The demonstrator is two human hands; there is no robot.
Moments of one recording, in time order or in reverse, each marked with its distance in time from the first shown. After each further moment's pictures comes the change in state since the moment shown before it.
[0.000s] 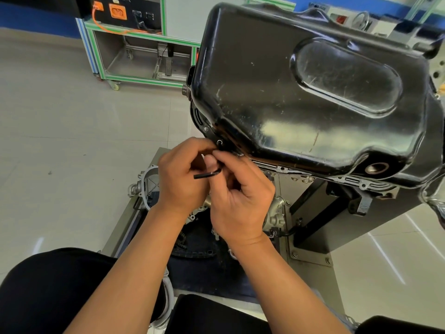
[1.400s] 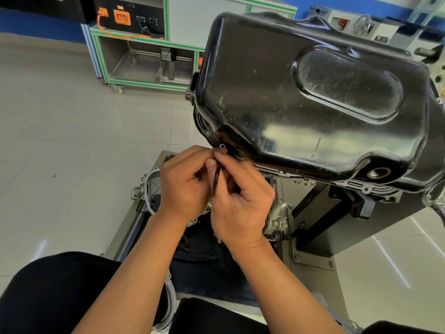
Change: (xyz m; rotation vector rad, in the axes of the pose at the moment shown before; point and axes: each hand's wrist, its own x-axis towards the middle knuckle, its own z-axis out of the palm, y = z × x) left_hand 0.001 0.007 -0.006 -0.042 -0.051 -0.001; right_hand -0.001 0.001 0.005 -0.001 0.030 -0.005
